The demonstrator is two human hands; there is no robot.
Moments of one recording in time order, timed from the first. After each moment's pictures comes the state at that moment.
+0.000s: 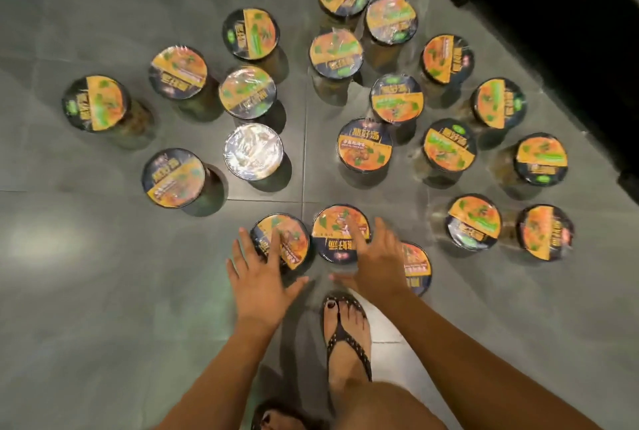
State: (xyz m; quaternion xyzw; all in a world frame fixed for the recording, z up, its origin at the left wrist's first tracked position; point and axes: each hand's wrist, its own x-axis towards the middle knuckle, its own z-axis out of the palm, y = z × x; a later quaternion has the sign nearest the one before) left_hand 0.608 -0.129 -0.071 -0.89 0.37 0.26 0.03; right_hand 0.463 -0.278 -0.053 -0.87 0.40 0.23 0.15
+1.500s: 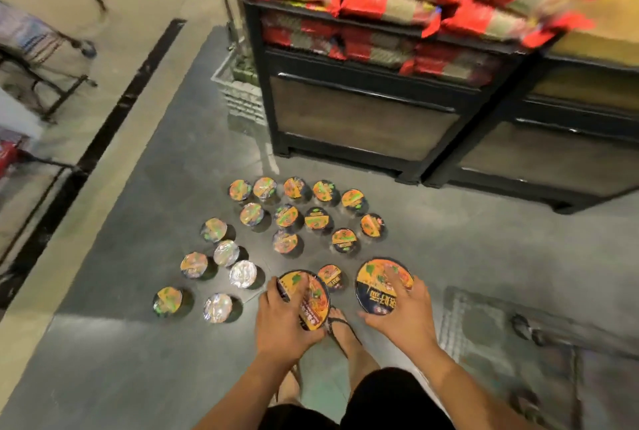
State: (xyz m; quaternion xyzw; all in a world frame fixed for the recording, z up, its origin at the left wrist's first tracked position) left_hand 0.572 -0.145 0.560 -0.70 0.65 0.28 0.04; right_hand 0.341 -0.152 0.554 -0.57 0.77 -0.07 0.27
